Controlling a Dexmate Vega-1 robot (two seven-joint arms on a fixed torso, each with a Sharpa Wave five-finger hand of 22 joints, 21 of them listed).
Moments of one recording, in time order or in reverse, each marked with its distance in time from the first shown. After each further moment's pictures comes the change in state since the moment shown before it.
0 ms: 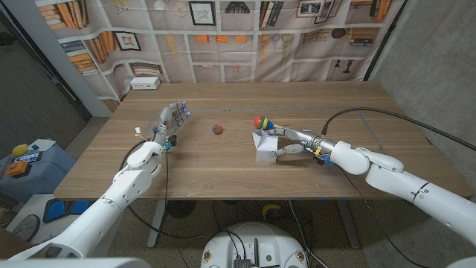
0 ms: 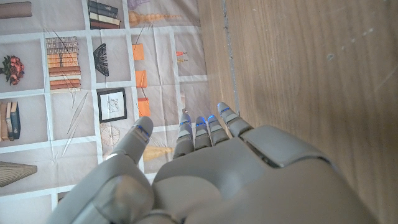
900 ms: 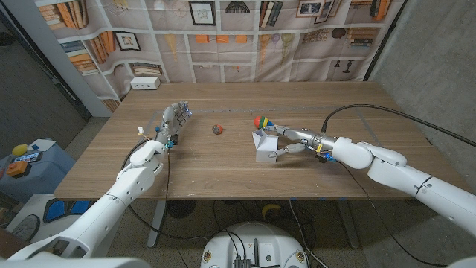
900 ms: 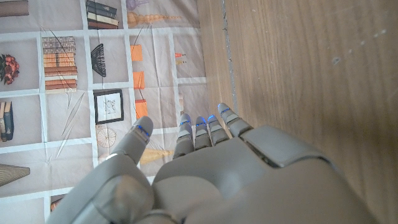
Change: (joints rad) left arm -0.039 -0.025 0.014 0.060 -0.001 -0.005 -0.031; left_hand 0.000 0.000 0.000 0.000 0.000 0.000 0.000 0.000 0.000 0.000 0.000 0.000 0.000 0.000 0.000 0.000 0.000 -0.005 0.005 0.000 0.000; right arm 0.031 -0.025 -0.005 -0.012 0.051 0.014 0.109; right_hand -0.157 -0.054 -0.098 0.054 0.074 -0.267 0.044 -0.134 -0.009 -0.330 0.046 -0.005 -0.063 -0.210 0.077 -0.108 0.003 -0.185 -0.004 -0.008 -0.001
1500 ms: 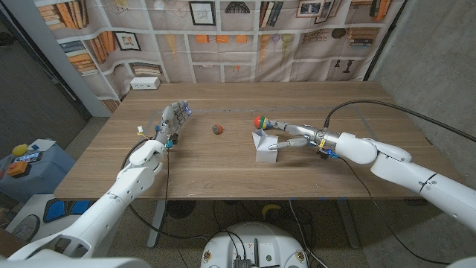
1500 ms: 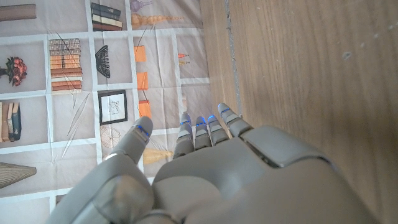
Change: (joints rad) left arm -0.014 -0.003 0.003 0.029 0.003 -0.028 -0.030; left_hand 0.004 -0.004 0.000 0.000 0.000 0.000 0.000 0.000 0.000 0.000 0.000 0.000 0.000 0.000 0.000 0.000 0.000 0.000 0.000 0.000 0.000; right arm -0.008 -0.010 0.038 -0.012 0.102 0.038 0.026; right_hand -0.123 0.010 -0.064 0.058 0.000 0.001 0.036 0.003 -0.005 -0.003 0.002 0.012 -0.034 0.010 -0.042 -0.007 -0.006 0.003 -0.045 0.008 -0.001
